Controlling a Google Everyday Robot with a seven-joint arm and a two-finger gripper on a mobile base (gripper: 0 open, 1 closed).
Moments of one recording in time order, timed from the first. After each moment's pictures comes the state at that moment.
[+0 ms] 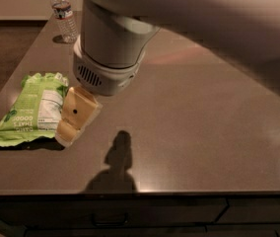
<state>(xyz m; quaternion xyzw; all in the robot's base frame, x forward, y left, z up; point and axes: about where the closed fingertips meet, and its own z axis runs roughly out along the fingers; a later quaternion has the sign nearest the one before) 0.423 0.075 0.950 -0.50 0.84 0.07 0.19</state>
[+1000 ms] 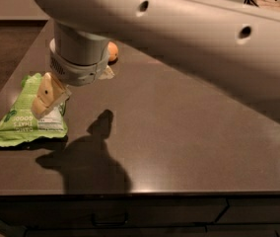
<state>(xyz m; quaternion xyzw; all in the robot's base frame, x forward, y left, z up) 0.492 0.135 0.920 -0.39 0.89 0.09 0.21</state>
